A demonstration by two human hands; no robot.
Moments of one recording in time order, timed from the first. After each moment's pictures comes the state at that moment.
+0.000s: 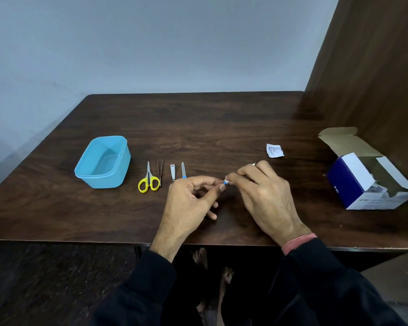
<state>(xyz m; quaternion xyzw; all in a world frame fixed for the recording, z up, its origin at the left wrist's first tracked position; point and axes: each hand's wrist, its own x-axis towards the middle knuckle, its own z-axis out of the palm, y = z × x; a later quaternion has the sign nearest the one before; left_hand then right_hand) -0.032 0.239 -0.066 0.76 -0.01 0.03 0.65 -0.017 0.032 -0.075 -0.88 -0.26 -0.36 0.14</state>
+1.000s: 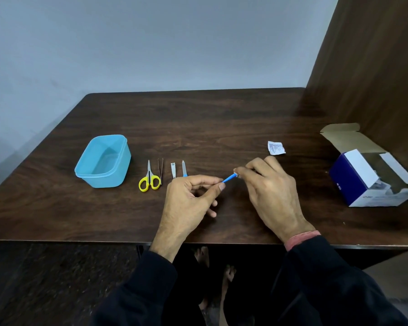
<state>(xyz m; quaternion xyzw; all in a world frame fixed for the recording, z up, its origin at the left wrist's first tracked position) -0.031 0.242 -0.068 0.76 0.01 0.05 0.65 -0.011 0.029 -0.078 -0.90 -0.19 -0.36 0.15</state>
